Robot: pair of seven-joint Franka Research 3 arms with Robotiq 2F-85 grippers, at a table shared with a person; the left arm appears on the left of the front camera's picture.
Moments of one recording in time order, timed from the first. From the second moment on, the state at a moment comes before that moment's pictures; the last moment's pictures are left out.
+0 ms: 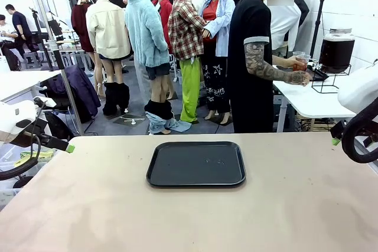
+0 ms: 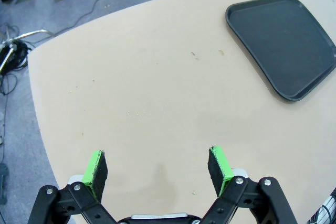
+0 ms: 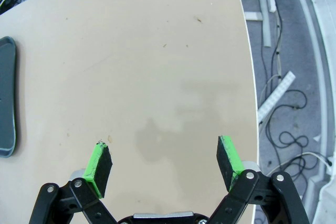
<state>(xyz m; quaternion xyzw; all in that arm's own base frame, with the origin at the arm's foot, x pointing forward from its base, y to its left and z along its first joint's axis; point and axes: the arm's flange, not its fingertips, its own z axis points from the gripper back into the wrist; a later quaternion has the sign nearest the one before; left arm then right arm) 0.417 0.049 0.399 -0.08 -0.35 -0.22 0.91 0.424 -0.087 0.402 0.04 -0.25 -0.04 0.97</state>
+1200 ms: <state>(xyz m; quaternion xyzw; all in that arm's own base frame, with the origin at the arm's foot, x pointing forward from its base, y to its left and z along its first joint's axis) 0.417 0.049 0.399 -0.08 -0.35 -0.22 0.91 0.424 -0.087 0.402 0.04 -0.25 -0.04 0.97</state>
